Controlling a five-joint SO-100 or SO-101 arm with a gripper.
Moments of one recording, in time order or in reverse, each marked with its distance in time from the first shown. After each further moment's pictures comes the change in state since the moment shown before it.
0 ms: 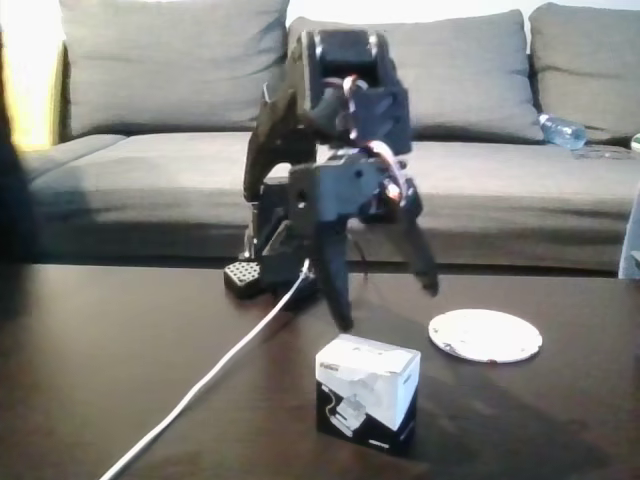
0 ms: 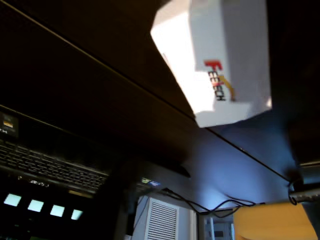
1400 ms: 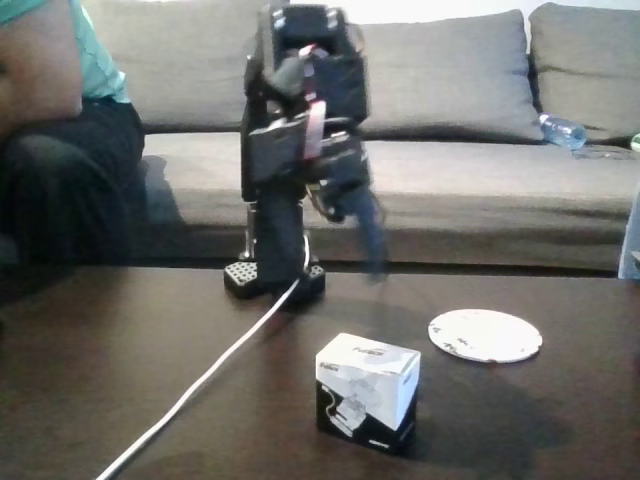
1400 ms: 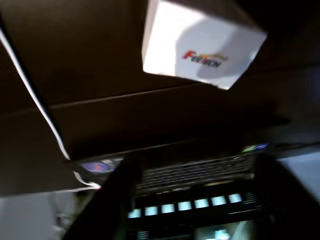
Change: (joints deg) arm 4.0 26.6 32.2 -9.1 40.6
